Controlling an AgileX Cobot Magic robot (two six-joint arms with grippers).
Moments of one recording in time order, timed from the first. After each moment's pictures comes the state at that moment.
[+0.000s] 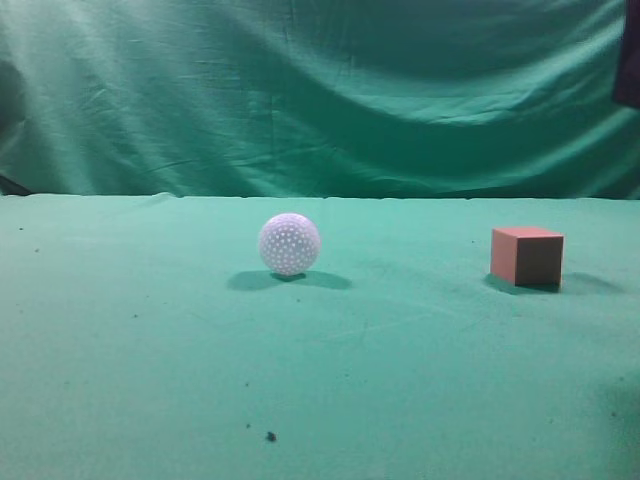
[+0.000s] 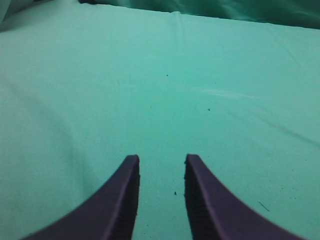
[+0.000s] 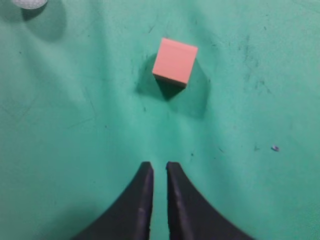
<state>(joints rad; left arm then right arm) -0.08 -0.02 0.03 0.15 0.36 -0.28 0.43 1.38 -0.87 0.12 0.84 -0.11</state>
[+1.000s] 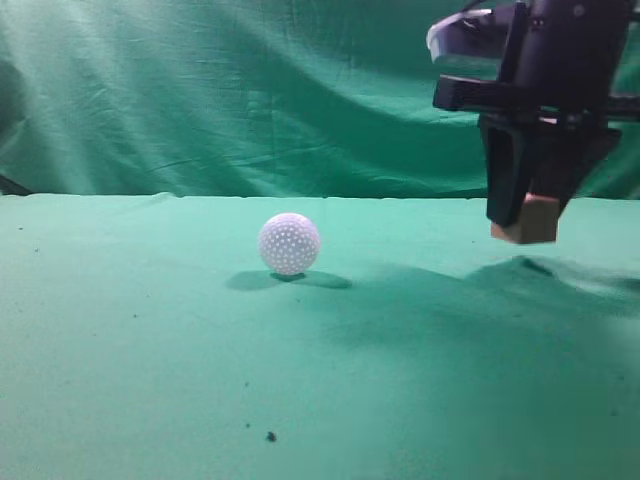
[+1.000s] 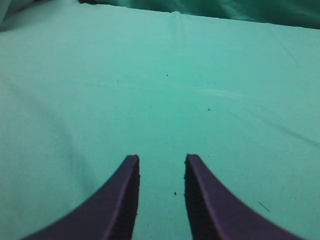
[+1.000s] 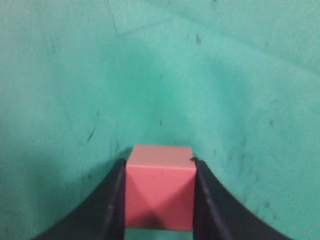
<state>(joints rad) -0.08 -0.02 0.03 0.15 0.36 -0.28 0.43 1.82 -1.21 -0.01 0.78 0.03</state>
